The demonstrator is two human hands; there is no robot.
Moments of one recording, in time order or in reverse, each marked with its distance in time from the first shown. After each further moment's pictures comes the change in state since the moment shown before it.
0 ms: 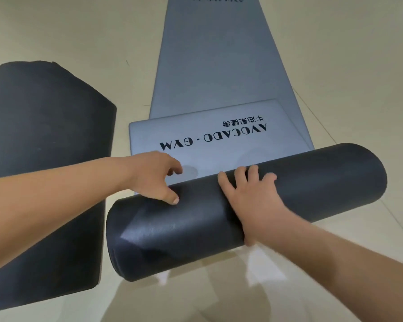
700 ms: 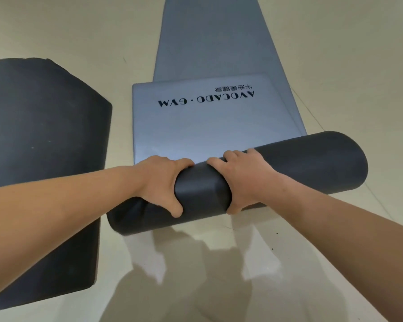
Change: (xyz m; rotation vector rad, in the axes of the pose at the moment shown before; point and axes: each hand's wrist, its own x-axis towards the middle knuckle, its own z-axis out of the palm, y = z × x) left_hand 0.022 0.004 0.025 -0.004 0.059 0.113; right_hand 0.048 0.030 -0.003 0.160 0.194 -0.175
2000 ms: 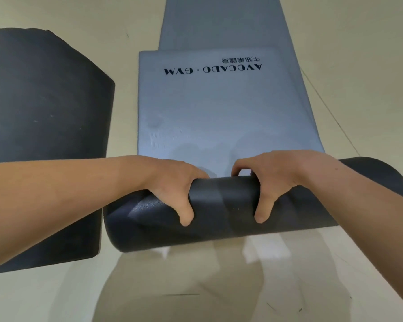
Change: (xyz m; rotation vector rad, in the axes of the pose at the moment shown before) left_hand -0.012 0.034 0.020 -0.190 -0.314 0.024; right_hand -0.047 0.028 -0.017 0.426 -0.521 0.089
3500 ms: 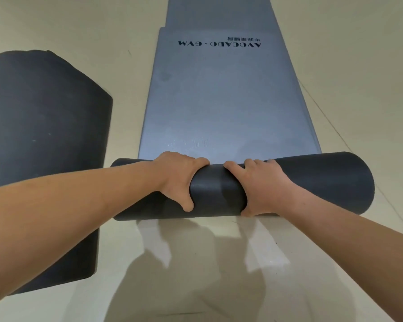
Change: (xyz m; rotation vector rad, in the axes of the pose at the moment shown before) left_hand 0.031 -0.019 -0.026 0.381 0.309 -0.020; right_hand 0.052 -0.007 0.038 -0.356 0.557 -0.015
